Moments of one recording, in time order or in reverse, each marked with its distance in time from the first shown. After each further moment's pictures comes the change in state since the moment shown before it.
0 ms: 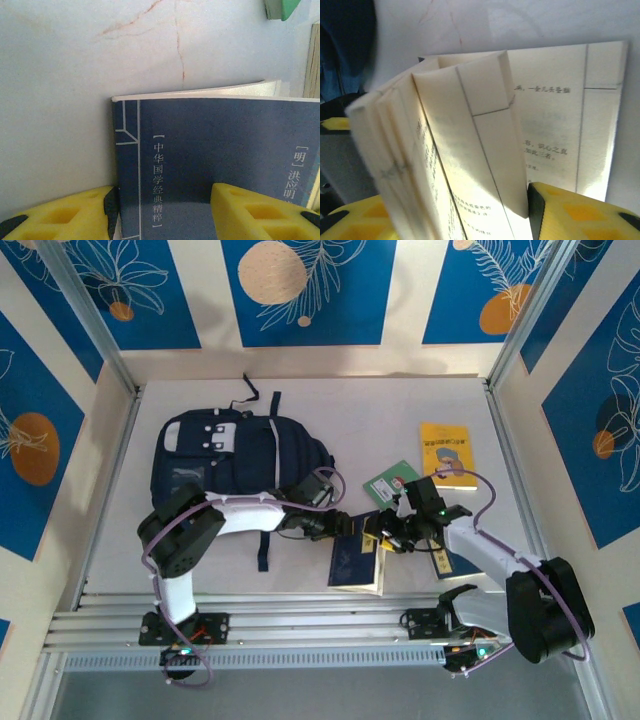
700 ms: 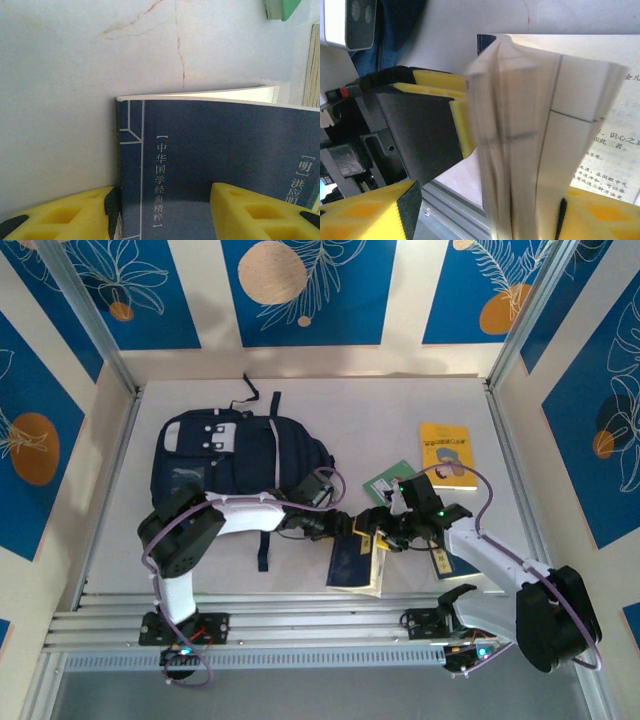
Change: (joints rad) left arm 0.000 0.000 0.000 0.000 -0.001 0.000; right arm 0.065 -0.038 0.035 0.005 -0.027 0.024
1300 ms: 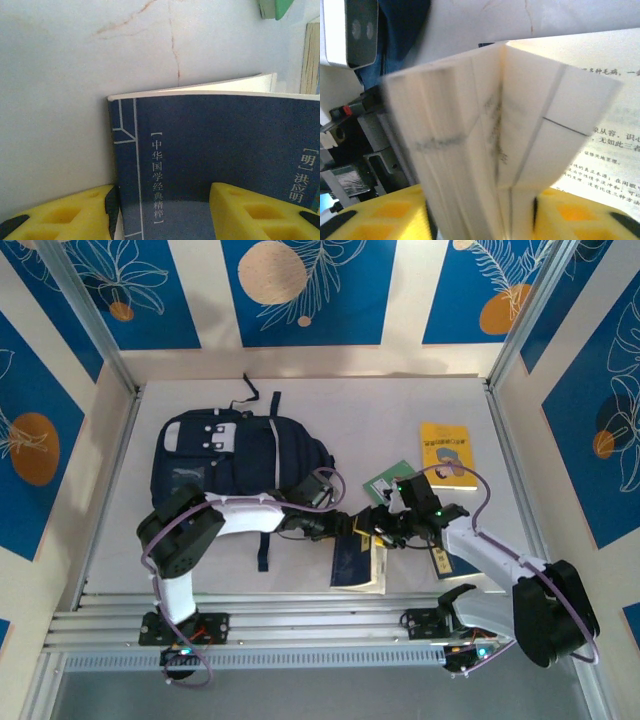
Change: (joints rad) left arm -0.002 -0.007 -0.014 0.023 0.000 0.006; right arm 0.005 0.009 -0.010 0.048 0.006 0.045
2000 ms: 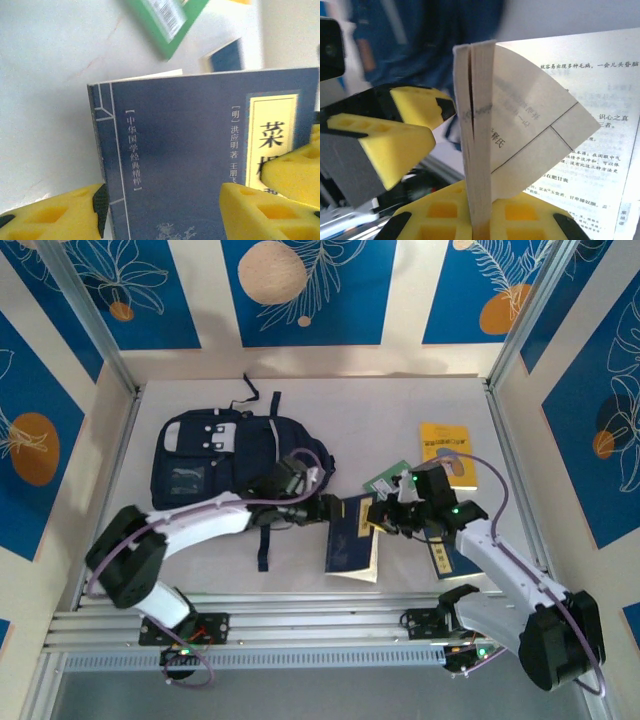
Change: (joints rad) left arm 0.103 -0.340 -0.068 -0.054 0.051 0.049; right arm -0.085 -0.136 0.104 -0.089 -0.108 -0.064
